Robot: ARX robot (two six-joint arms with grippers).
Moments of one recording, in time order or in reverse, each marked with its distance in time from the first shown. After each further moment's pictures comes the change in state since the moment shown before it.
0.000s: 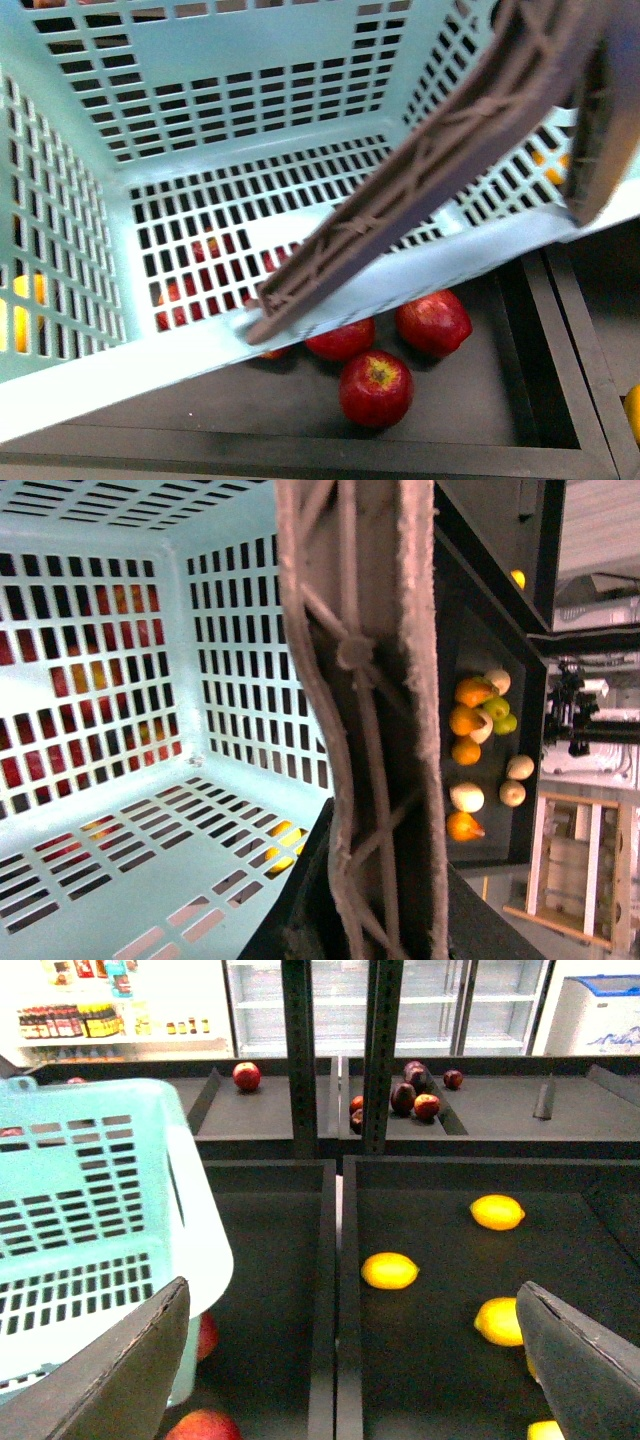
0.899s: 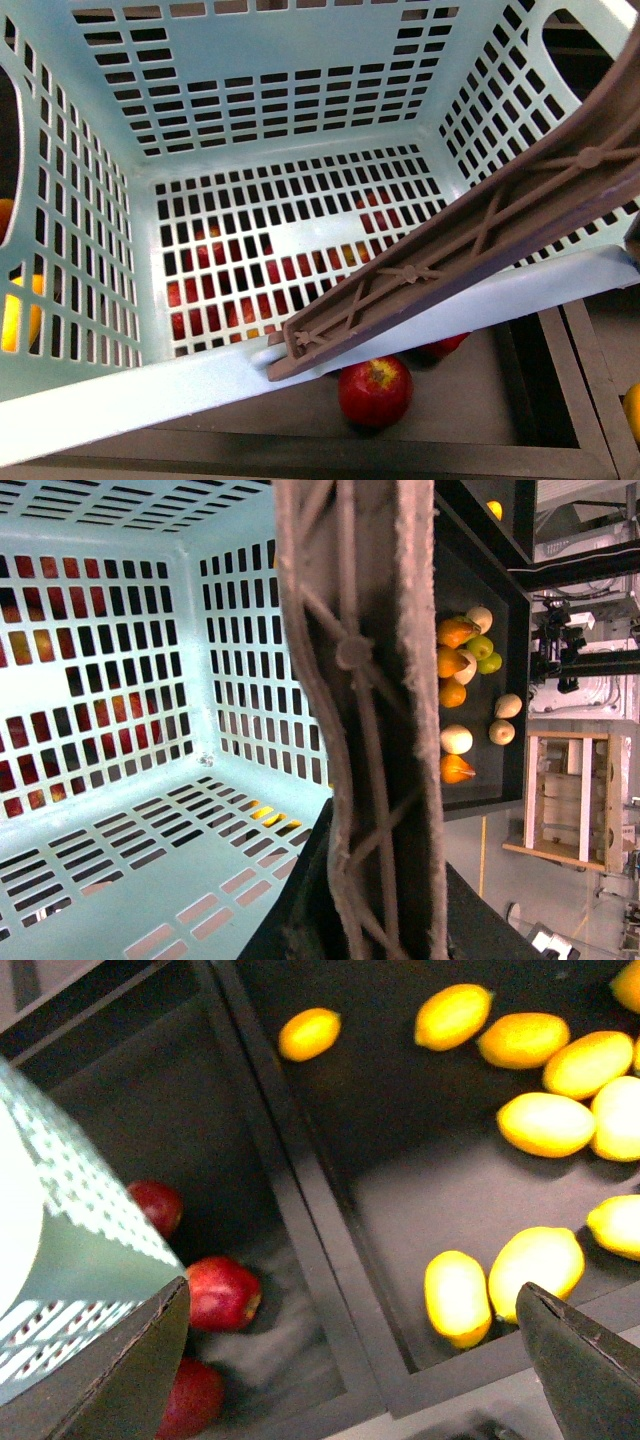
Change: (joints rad) left arm -0.041 0.000 0.005 -0.002 0.024 0.024; right arm -0.193 0.442 0.145 -0.241 -0.010 0.370
